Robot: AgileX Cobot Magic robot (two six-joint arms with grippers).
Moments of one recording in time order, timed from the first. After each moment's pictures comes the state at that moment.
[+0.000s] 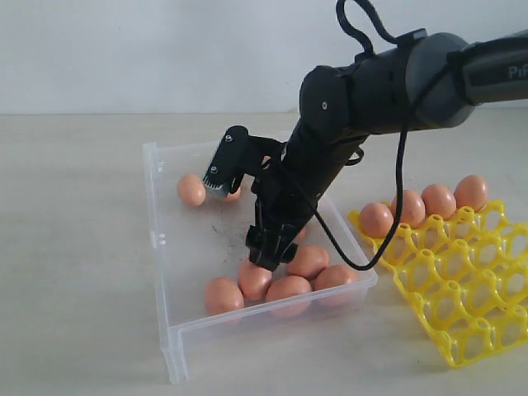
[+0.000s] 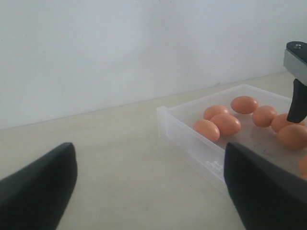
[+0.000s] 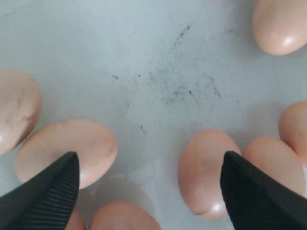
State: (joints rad) left arm -0.12 0.00 0.00 -0.39 0.19 0.50; right arm 0.65 1.97 -1.32 0.21 0.64 -0.85
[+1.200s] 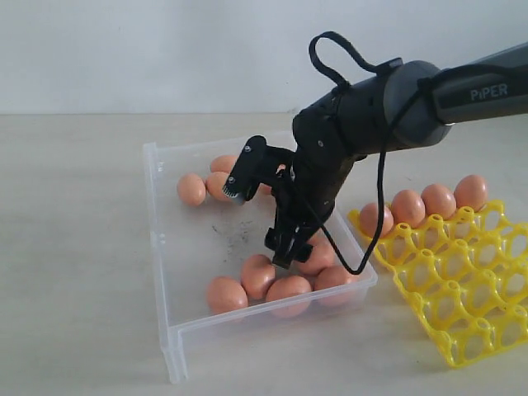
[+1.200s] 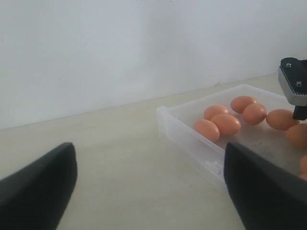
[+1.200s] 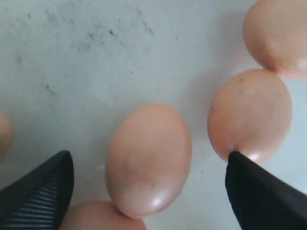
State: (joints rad) left arm -0.12 0.00 0.00 -0.39 0.19 0.50; right arm 0.65 2.04 -1.33 -0.19 0.58 -0.44
